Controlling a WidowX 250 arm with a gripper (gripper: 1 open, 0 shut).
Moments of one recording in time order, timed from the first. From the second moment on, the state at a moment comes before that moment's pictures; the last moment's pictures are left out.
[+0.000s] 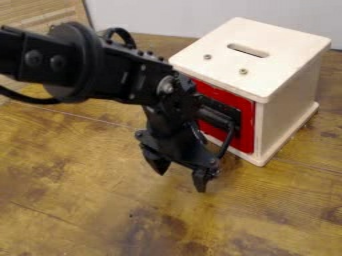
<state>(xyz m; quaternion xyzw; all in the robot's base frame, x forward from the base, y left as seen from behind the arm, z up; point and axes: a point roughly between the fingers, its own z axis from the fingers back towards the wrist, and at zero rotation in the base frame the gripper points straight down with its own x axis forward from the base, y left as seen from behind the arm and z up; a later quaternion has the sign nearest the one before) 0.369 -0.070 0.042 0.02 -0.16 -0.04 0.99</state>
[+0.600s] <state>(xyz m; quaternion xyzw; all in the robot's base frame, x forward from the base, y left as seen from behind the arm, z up) 0.370 -0.069 0.046 0.02 -0.17 -0.03 0.98</state>
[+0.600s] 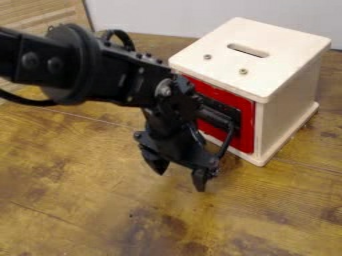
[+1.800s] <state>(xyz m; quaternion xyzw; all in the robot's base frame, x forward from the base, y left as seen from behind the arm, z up) 0.370 -0.053 0.051 0.04 -0.19 -0.02 0.98</state>
